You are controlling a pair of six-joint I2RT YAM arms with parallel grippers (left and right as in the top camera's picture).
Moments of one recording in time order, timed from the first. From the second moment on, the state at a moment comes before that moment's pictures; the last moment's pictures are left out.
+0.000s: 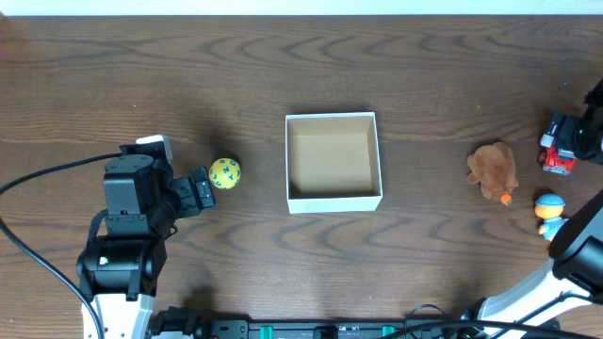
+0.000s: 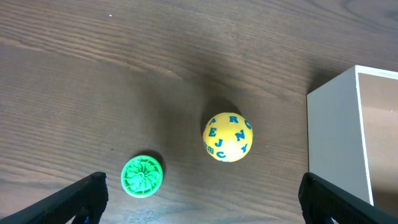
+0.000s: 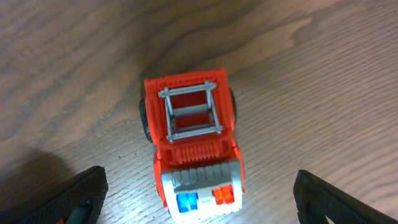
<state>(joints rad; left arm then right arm) 0.00 0.86 0.83 -0.77 0.00 -0.19 -0.58 1.97 1.46 -0.66 0.03 -0.15</state>
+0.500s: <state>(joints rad) 0.00 0.86 0.83 -0.77 0.00 -0.19 -0.58 2.04 1.46 -0.66 0.01 -0.16</state>
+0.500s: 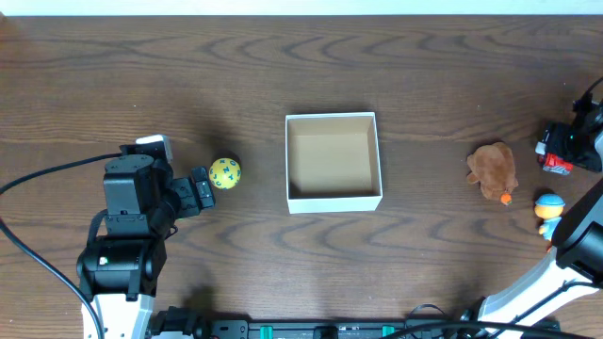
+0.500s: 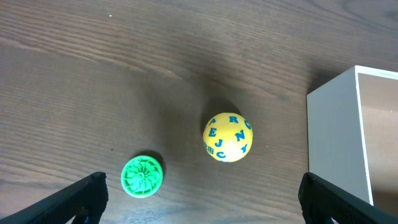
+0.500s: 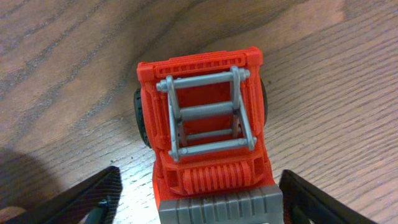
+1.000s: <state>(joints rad) 0.00 0.86 0.83 -0.77 0.00 -0.19 -0.58 2.04 1.47 -0.64 0.00 -0.15</state>
